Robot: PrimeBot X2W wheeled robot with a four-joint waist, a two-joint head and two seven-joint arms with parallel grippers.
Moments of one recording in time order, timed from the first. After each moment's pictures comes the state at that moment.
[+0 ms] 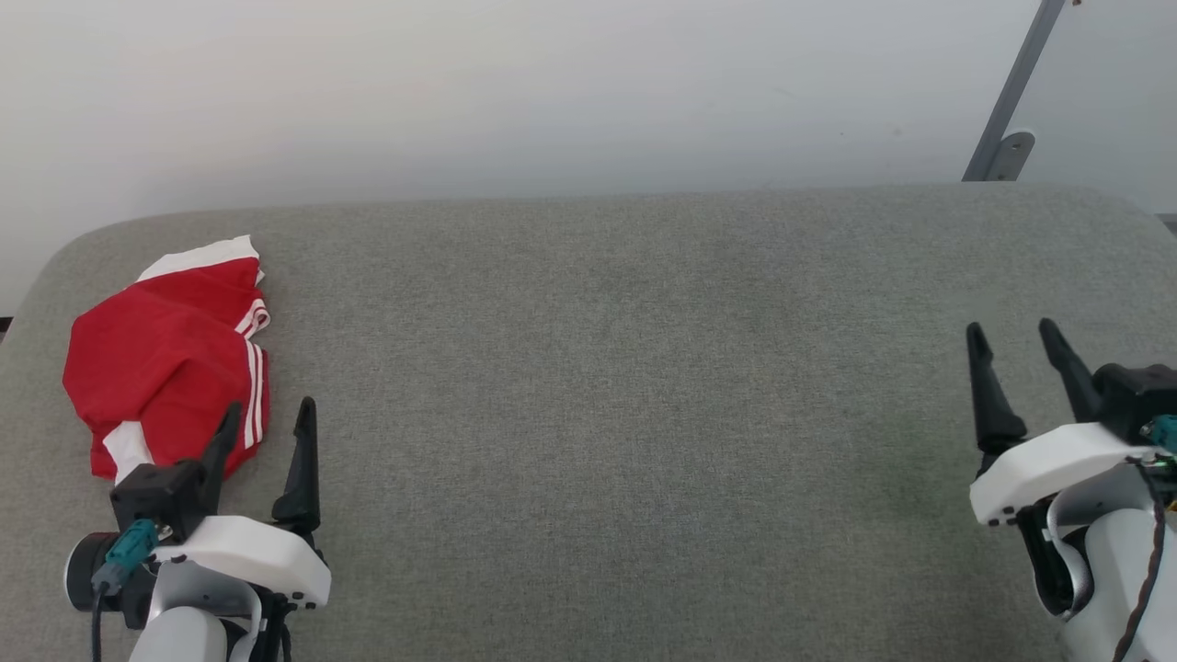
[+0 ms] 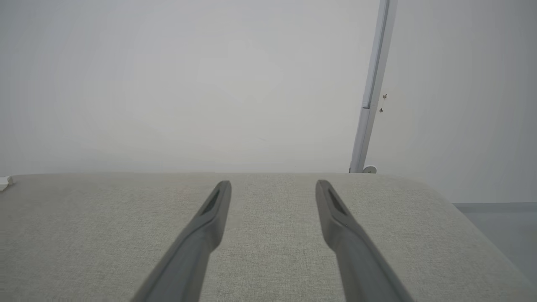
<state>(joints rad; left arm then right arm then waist) -0.17 0.21 -0.01 0.36 -0.28 -0.11 -0.22 -0.33 -0.23 -0.02 0.51 0.26 0.13 -0.22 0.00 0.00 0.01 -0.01</state>
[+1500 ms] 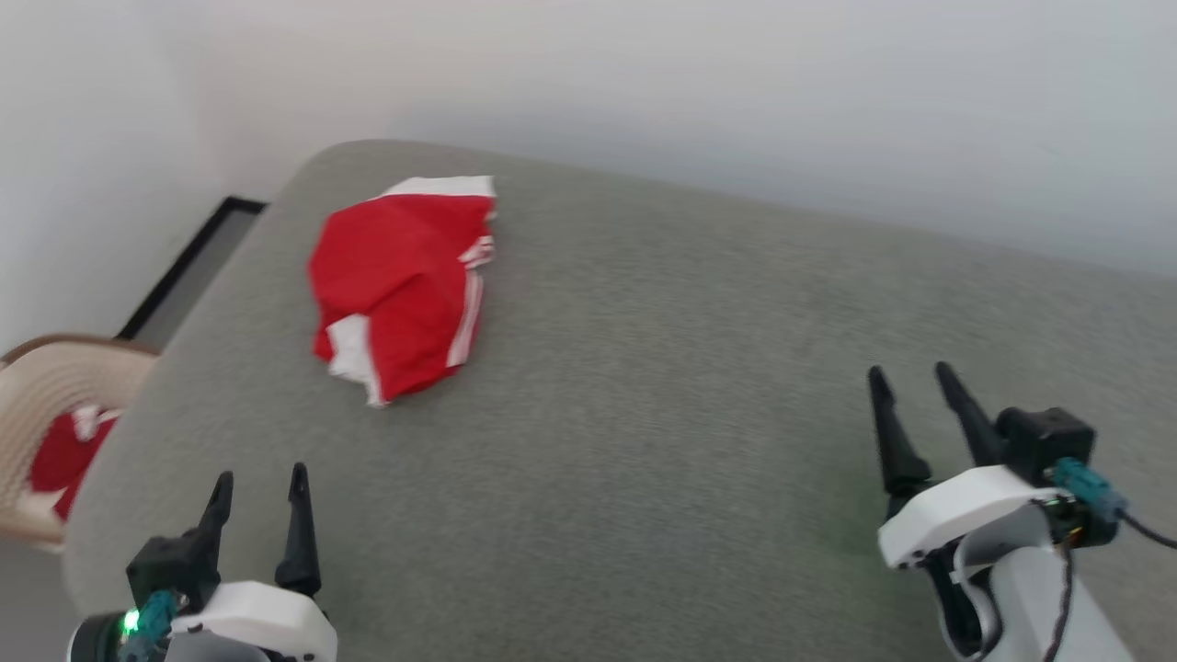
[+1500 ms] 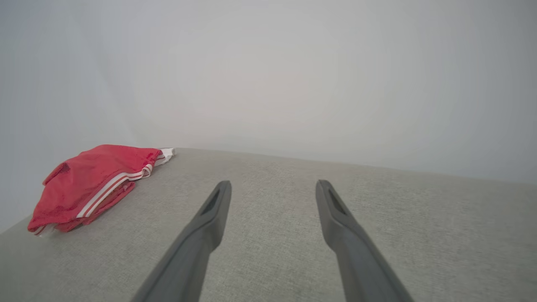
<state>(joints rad) -0.08 0.12 0.08 0.37 -0.14 -0.09 -0.26 -0.29 -0.13 0.05 0.52 0.30 0.13 -0.26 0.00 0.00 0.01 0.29</state>
